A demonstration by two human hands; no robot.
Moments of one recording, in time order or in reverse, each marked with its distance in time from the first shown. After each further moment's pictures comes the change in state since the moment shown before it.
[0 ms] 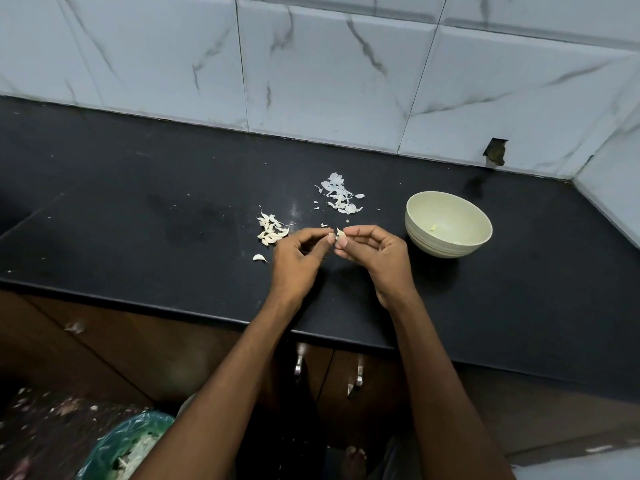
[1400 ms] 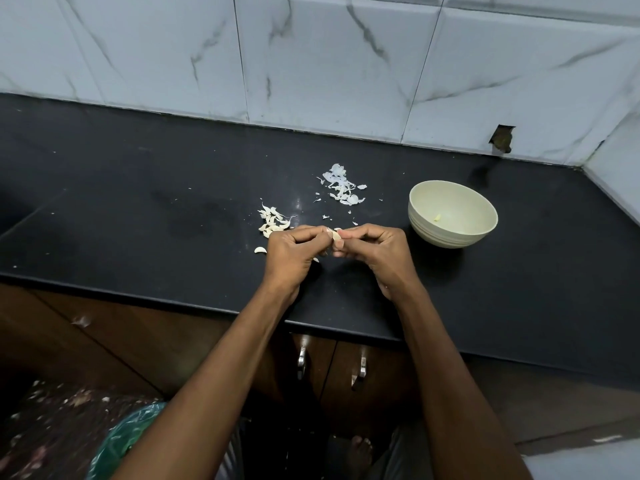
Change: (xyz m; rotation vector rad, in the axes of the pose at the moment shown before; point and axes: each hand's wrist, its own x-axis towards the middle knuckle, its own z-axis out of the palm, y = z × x) left_hand -0.006 0.017 -0.004 -0.191 -0.015 -0.136; right_hand -0.004 -0.005 0.000 -0.052 -0.065 0.030
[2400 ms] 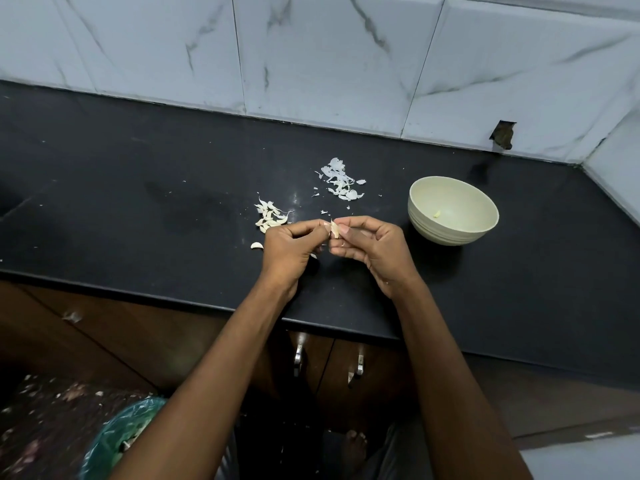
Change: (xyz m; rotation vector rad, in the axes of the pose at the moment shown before) left_hand 0.000 0.003 0.003 -0.047 0.014 -0.051; right_hand 0.003 -0.001 -0.001 0.063 -0.064 0.085
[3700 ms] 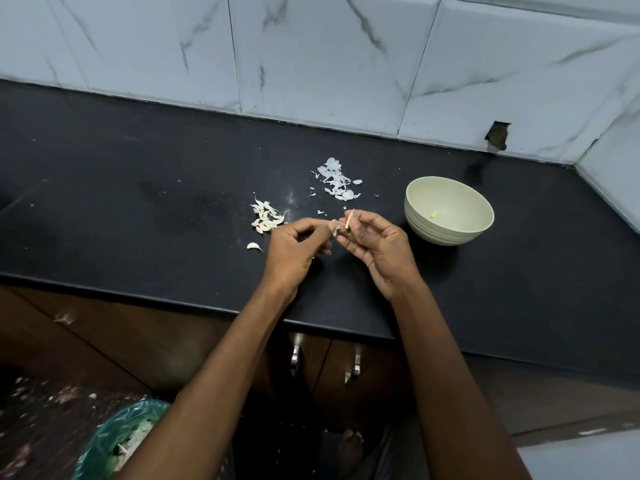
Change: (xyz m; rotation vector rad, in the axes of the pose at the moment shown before) left_hand 0.001 -0.007 0.001 0.060 -0.068 0.055; right_hand 0.001 0.001 -0.003 0.253 0.093 0.019
